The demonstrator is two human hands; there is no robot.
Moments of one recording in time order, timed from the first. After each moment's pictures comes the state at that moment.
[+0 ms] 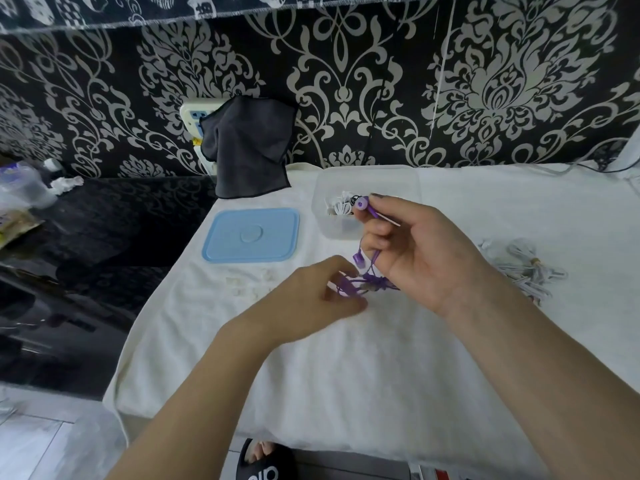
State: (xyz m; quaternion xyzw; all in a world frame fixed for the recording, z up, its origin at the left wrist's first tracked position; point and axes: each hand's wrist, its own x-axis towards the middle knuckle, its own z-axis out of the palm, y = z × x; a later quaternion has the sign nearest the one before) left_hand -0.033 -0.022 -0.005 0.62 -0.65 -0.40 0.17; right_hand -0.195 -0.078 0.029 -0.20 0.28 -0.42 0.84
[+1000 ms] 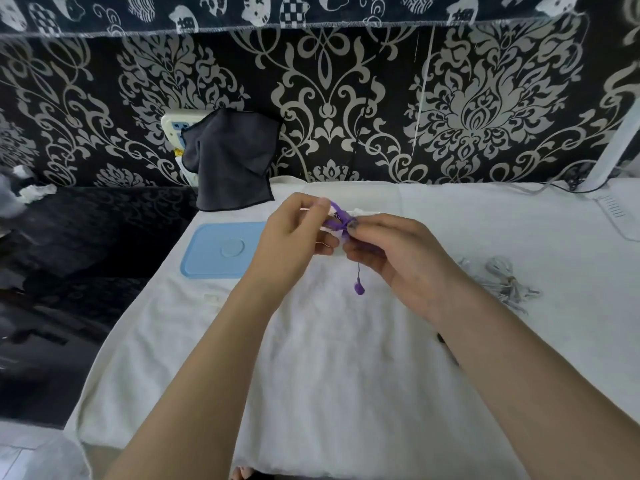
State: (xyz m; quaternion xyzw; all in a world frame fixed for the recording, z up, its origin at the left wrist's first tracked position) left_hand -0.050 -0.079 0.022 0.57 -0.46 -0.44 0.52; right_hand -0.205 -0.098 0.017 -0.42 0.43 -0.42 0.68
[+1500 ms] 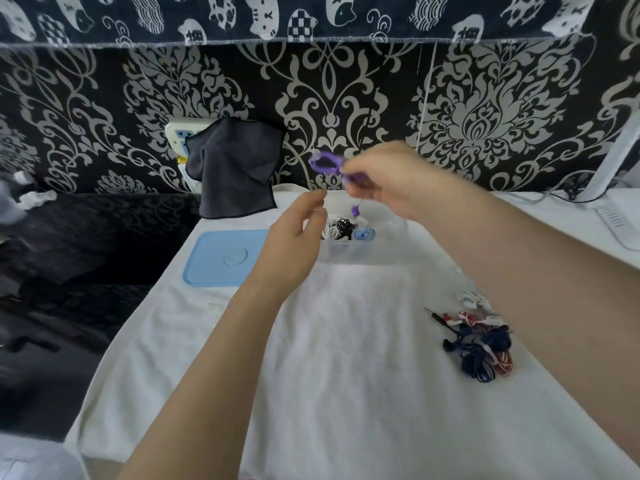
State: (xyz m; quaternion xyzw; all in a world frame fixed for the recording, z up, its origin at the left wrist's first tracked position) left_hand -0.036 -0.099 0.012 0.64 -0.55 -0.31 0.44; right_hand -0.176 -0.195 0.067 -0.51 0.50 -0.36 0.59
